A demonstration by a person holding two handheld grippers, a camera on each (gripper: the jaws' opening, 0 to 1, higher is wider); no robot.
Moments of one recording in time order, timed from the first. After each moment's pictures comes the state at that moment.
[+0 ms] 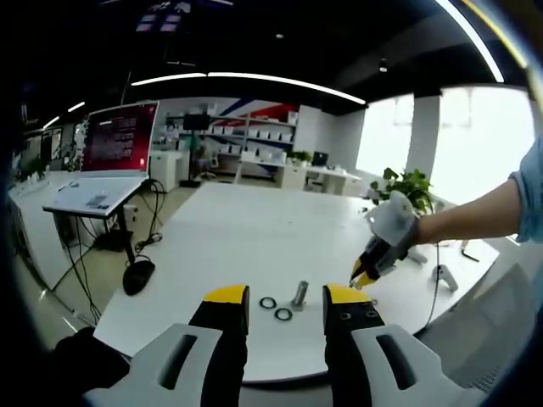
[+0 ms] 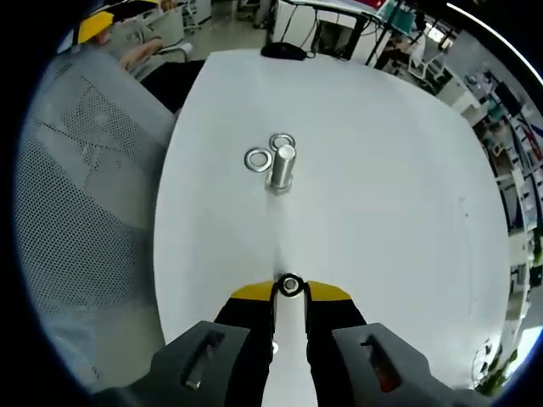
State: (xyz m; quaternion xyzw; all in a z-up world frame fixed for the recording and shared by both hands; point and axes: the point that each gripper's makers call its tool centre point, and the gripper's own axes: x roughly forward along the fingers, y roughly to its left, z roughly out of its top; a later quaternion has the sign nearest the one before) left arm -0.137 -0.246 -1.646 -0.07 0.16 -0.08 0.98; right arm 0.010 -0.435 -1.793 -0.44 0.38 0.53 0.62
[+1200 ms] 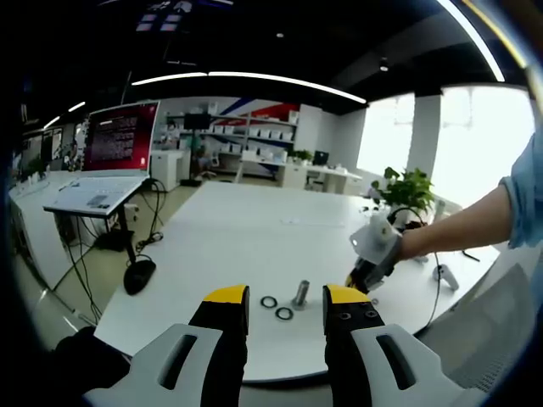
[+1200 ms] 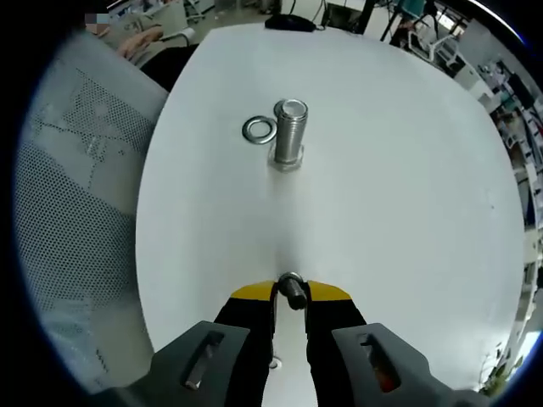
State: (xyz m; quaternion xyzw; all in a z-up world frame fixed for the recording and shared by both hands) left arm -0.137 -0.245 -1.647 -0.07 0.17 -0.08 0.98; right arm 0.007 -0.434 -1.843 -0.45 0.41 0.53 0.59
